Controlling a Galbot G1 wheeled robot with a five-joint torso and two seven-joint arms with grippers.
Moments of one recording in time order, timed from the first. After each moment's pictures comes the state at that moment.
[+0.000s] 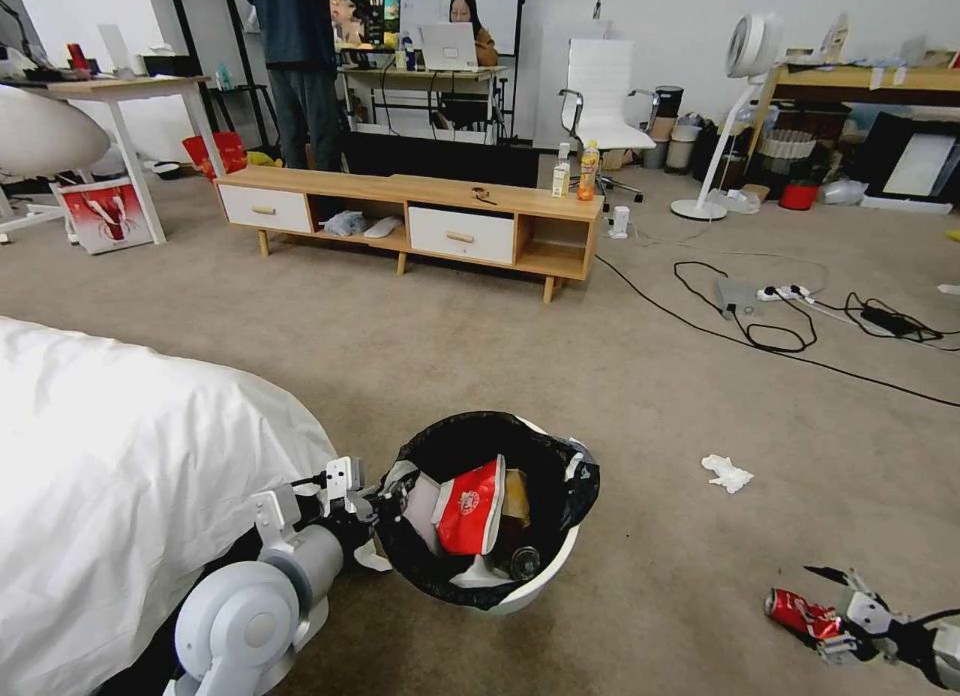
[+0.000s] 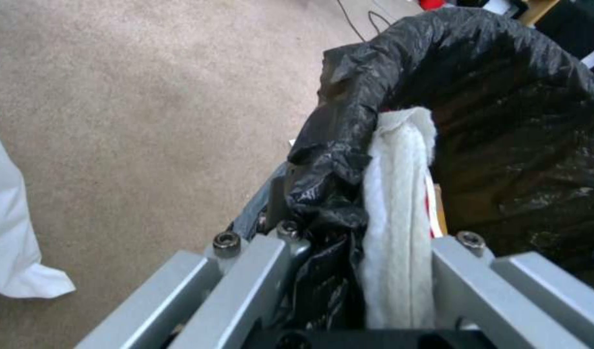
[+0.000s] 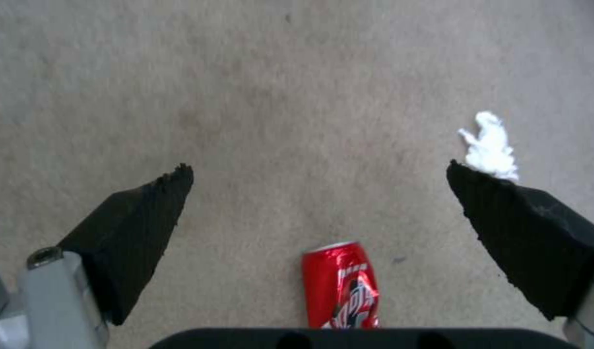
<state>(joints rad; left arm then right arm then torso) 1.23 -1.24 -0.45 -2.15 -0.99 0.71 -0.27 -1.23 0.90 0.86 1.13 -0.22 0.37 -0.90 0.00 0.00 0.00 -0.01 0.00</state>
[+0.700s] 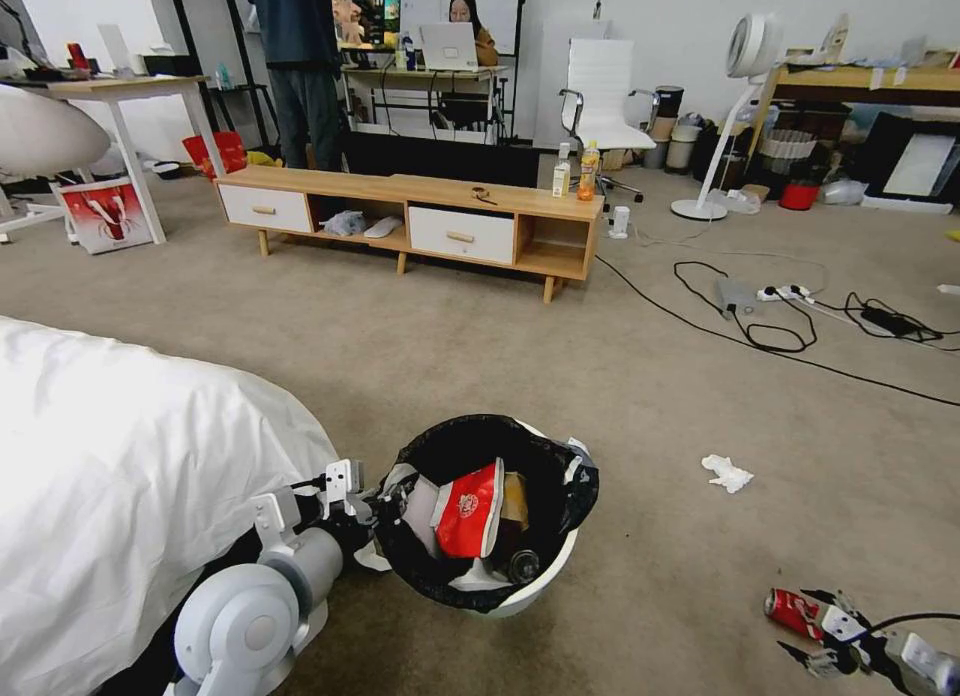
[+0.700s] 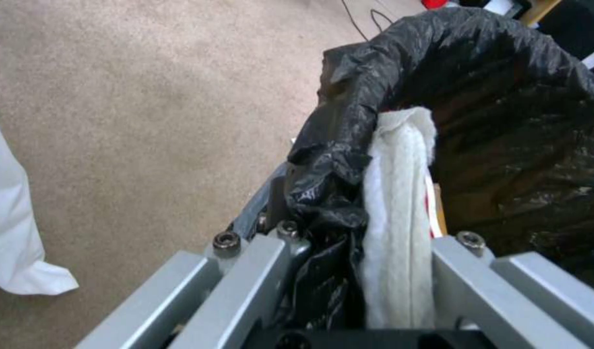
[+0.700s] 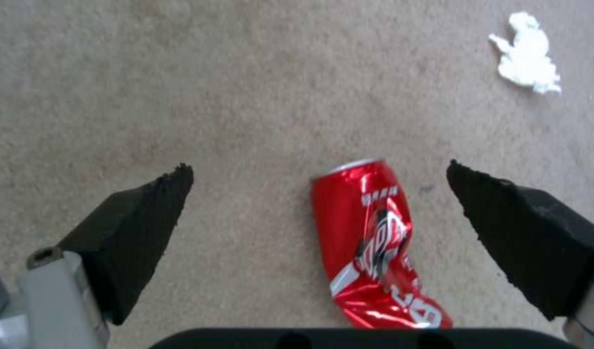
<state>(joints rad) 1.24 -1.25 -0.44 -2.15 -0.98 0.71 -0.27 -1.11 0.91 0.76 0.90 -0.33 0.36 -0.75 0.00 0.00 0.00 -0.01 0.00</state>
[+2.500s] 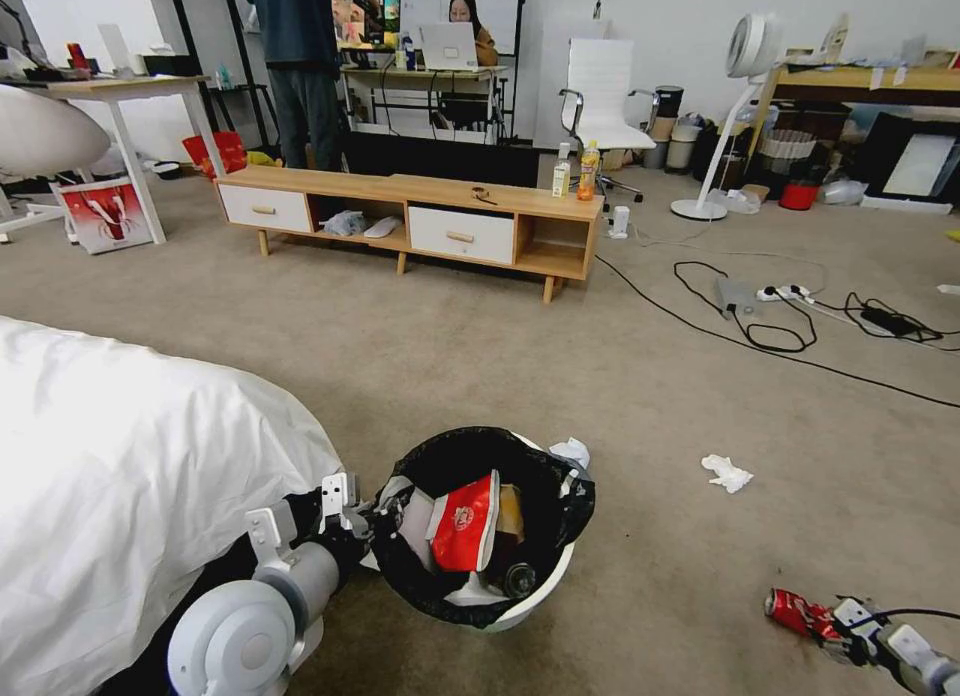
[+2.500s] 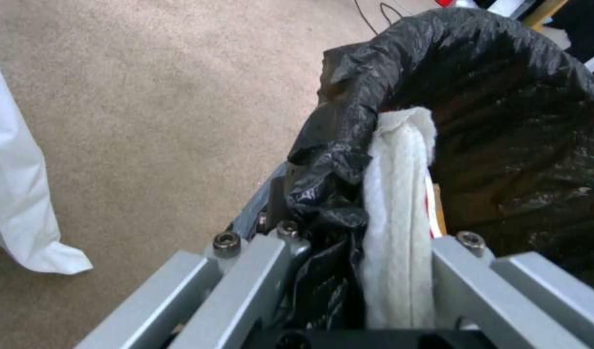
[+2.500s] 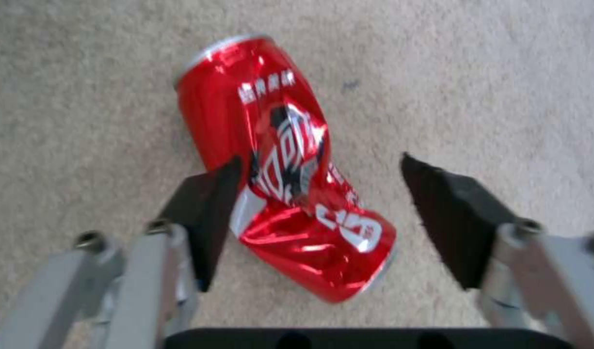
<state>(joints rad) 1.28 -1.25 -0.46 -2.17 -0.95 0.71 -0.26 -0.97 0.96 0.77 0.70 -0.45 0.25 -0.52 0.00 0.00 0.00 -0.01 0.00</state>
